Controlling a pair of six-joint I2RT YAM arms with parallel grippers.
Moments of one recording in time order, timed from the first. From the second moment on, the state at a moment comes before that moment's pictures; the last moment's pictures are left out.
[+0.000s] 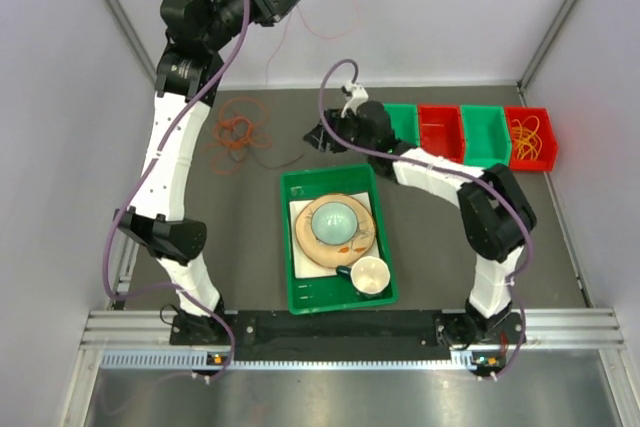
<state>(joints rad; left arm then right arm) -0.28 1.81 2.32 -0.24 0.51 -0.68 0.62 1.86 1.33 0.25 -0.23 0.55</state>
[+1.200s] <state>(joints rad) -0.16 1.72 2.26 -0.21 0.56 -0.73 0.79 2.39 1.81 0.69 0.09 0.28</state>
